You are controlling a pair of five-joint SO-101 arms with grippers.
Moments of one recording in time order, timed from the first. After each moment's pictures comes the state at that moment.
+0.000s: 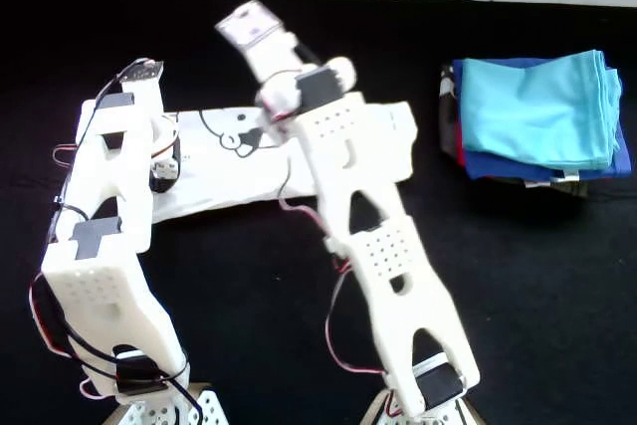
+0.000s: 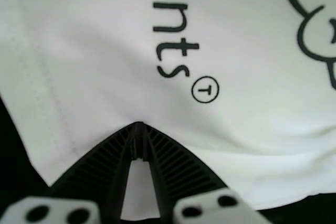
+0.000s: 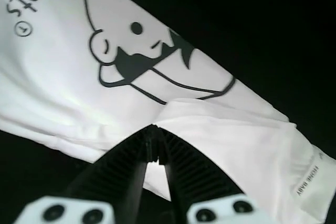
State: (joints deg) left arm -16.8 28.2 -1.7 63.6 -3.9; right arm -31.0 62.2 -94.4 100.4 16.2
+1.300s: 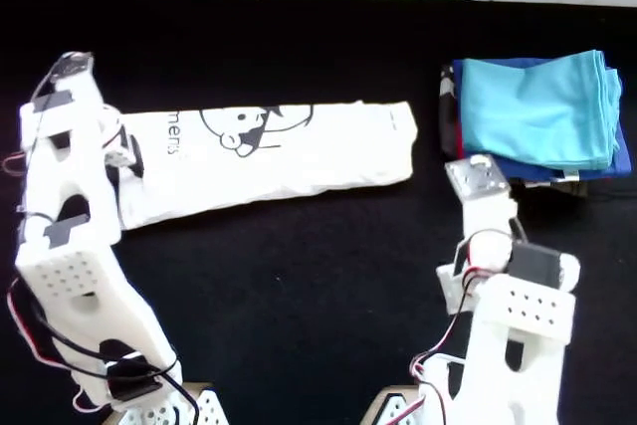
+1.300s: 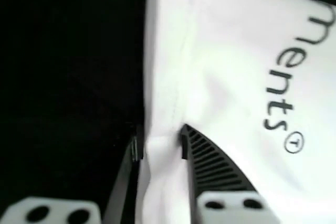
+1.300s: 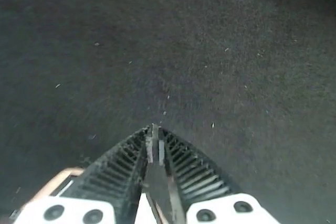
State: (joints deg) left arm -26.2 38.0 -16.2 64.7 -4.1; right arm 9.3 -51.1 56.3 79.0 29.5
